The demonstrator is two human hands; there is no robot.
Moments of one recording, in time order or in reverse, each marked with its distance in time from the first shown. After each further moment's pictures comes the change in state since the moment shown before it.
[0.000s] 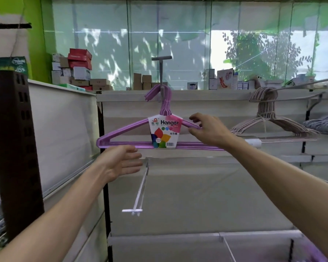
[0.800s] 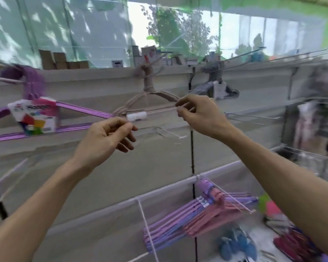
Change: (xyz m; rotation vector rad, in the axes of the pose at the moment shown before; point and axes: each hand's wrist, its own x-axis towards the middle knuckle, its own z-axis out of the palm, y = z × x) left_hand -0.135 -0.042 0.275 0.417 -0.393 0.714; right_hand -0.225 0.168 -0.179 0.079 0.266 0.162
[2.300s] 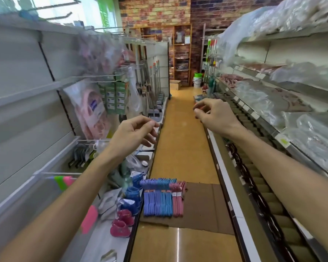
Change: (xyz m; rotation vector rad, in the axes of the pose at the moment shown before) left_hand 0.146 0.158 0.811 -0.621 -0.983 0.208; right_hand -0.263 0.474 -0.501 -0.755 0.380 0.900
